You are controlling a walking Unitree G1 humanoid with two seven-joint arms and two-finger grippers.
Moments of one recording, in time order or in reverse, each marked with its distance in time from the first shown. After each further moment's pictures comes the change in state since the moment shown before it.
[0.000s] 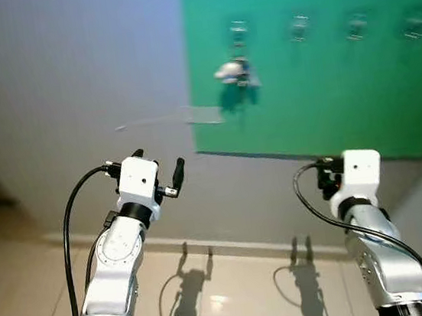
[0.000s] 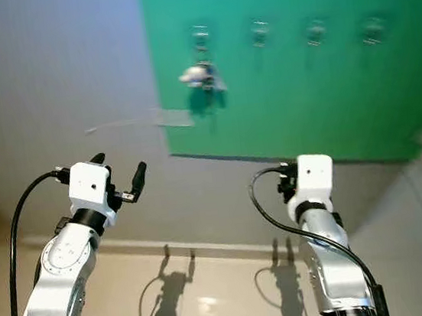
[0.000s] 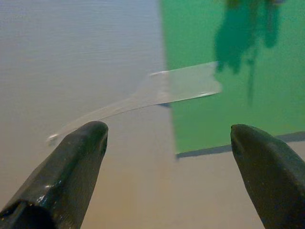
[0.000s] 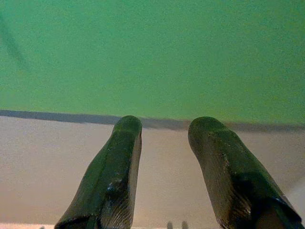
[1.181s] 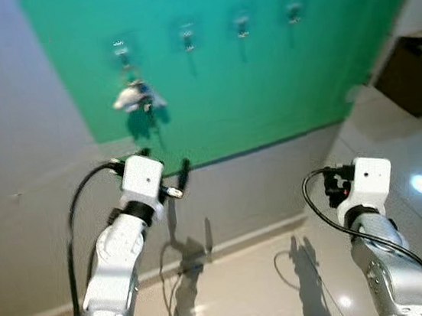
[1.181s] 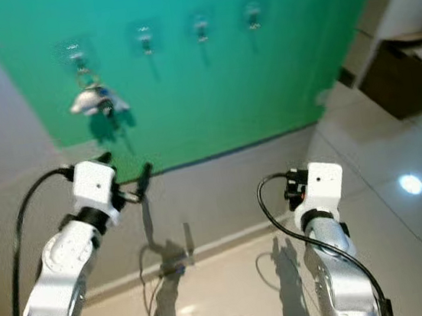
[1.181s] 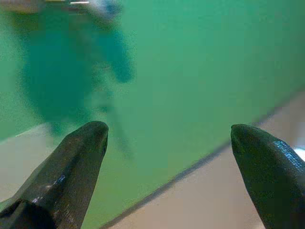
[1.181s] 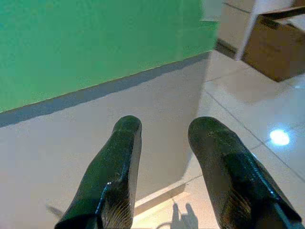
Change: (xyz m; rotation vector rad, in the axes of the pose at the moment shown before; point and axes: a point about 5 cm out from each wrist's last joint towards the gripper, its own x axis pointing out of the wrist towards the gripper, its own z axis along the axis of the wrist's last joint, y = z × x) left arm 0.001 -0.011 -0.002 -0.009 -0.001 -0.130; right arm -0.013 -0.007 -0.006 0.049 0.031 -0.022
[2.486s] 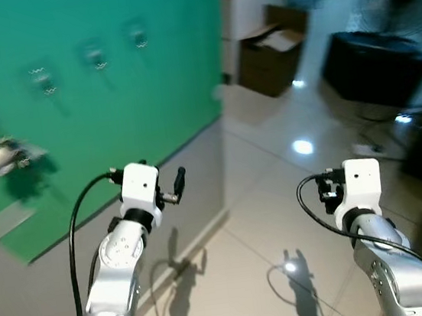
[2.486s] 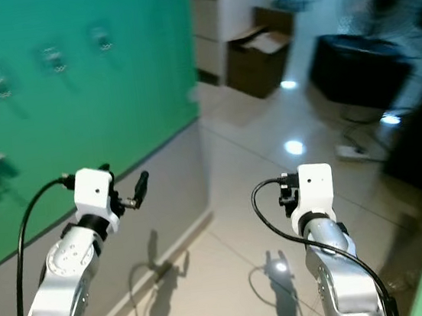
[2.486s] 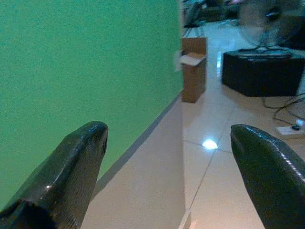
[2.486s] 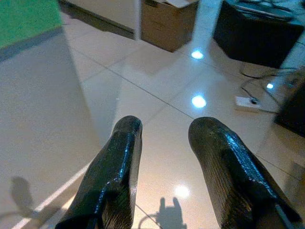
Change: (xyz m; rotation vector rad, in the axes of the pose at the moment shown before) left arm -0.001 0.012 -0.015 -0.036 0.061 0.124; right arm -0.004 0.009 0.002 -0.084 0.088 0.076
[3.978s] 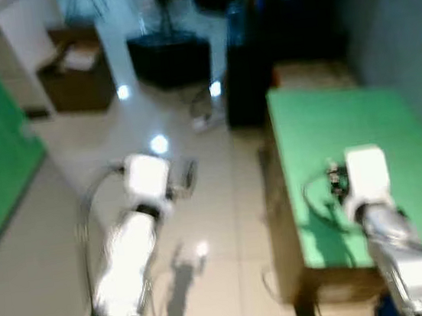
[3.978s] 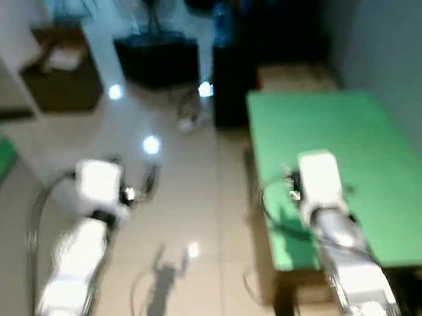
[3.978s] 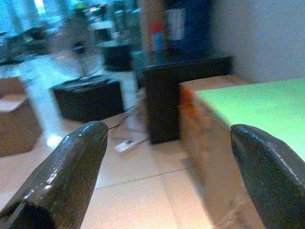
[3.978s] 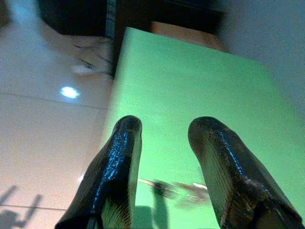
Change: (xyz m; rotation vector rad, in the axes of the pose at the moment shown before) left arm 0.009 -0.022 0.007 -0.030 -0.055 -0.056; right arm 0.006 -0.018 0.009 -0.166 -0.040 -0.032
